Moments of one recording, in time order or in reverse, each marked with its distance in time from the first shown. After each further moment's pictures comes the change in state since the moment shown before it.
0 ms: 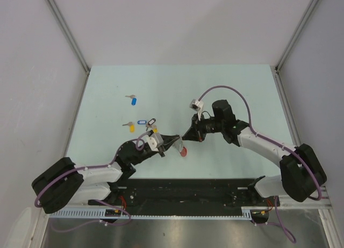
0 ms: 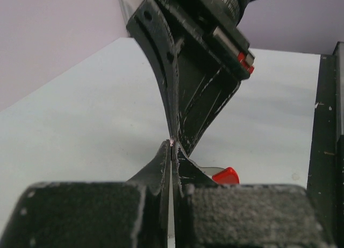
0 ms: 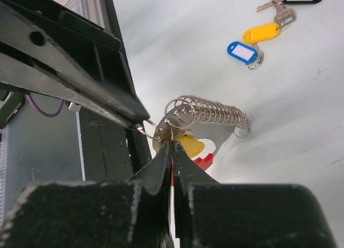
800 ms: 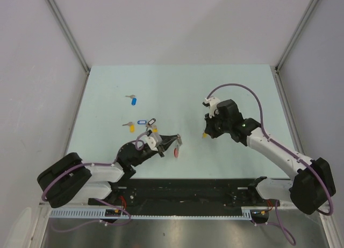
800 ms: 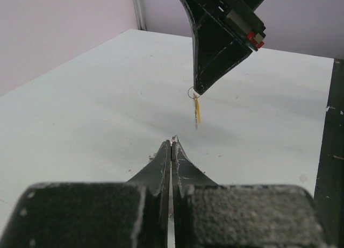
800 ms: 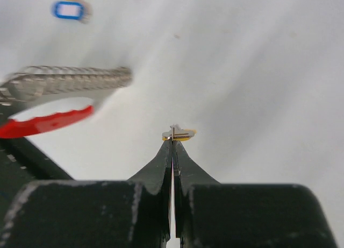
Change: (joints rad) left arm 0.013 0.096 -0.039 0.139 -0.051 -0.042; right arm -0.015 -0.127 0.075 -0.431 0.600 -0.090
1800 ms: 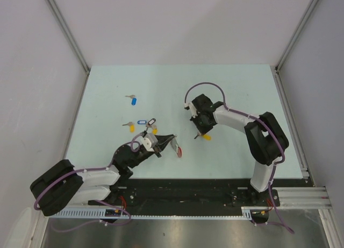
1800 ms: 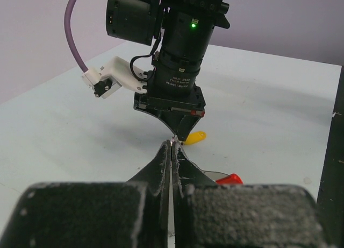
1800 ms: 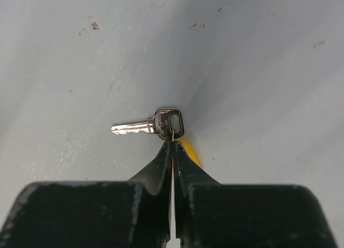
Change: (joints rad) left arm 0.012 -0.116 -0.037 -0.053 -0.030 0.000; right arm 0.020 0.613 0.340 -0.198 0.187 -0.170
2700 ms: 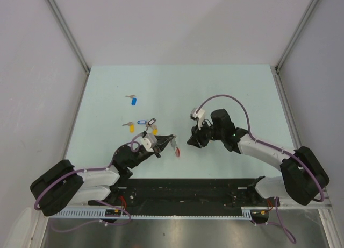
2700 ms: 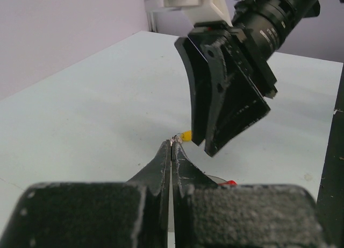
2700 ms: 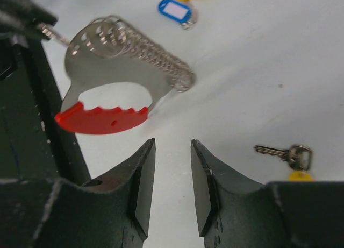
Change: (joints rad) left arm 0.006 0.000 -0.010 0.001 0.001 -0.001; right arm 0.042 -0.513 -0.508 0.594 -0.465 0.043
